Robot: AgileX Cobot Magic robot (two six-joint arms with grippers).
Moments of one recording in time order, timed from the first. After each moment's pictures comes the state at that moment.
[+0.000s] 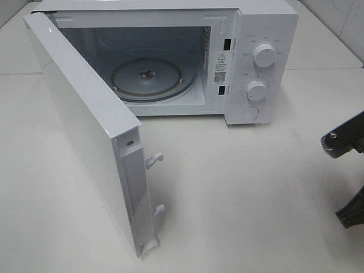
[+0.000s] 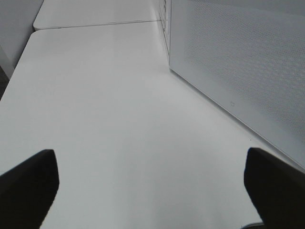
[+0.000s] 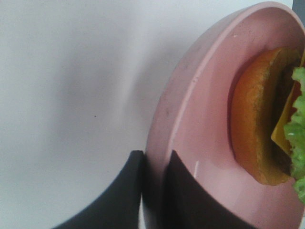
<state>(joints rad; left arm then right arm) 0.04 -0.01 -0.52 -0.13 1.08 0.16 0.66 1.33 -0.47 -0.87 0.88 1.01</state>
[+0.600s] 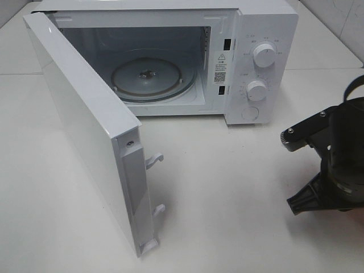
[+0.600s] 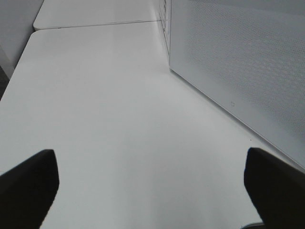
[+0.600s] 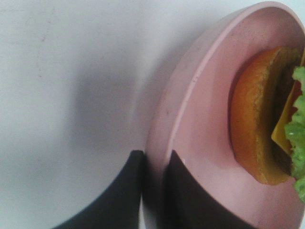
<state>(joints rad) 0.04 -0.01 -0.52 -0.13 1.08 0.16 0.66 1.61 -0.59 -0.88 0.75 1.16</state>
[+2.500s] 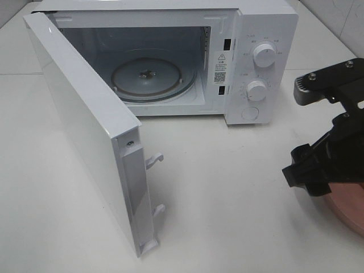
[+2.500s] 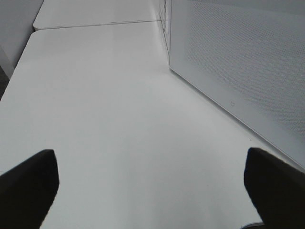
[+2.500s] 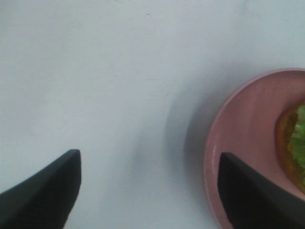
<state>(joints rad) 0.04 -0.01 -0.52 -0.13 1.08 0.16 0.61 1.19 -0.61 -0.42 0.61 0.63</state>
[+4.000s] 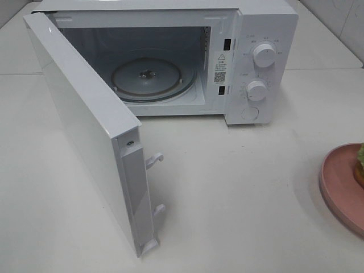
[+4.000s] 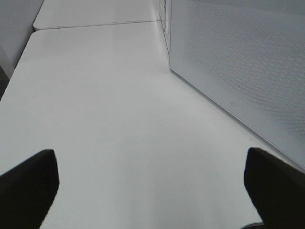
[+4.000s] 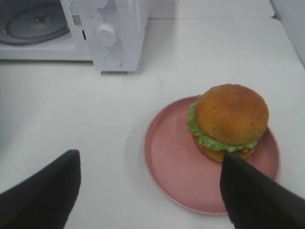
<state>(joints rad) 0.04 -0.01 -0.52 -0.13 1.08 0.16 0.22 0.02 -0.50 -0.14 0.98 0.27</state>
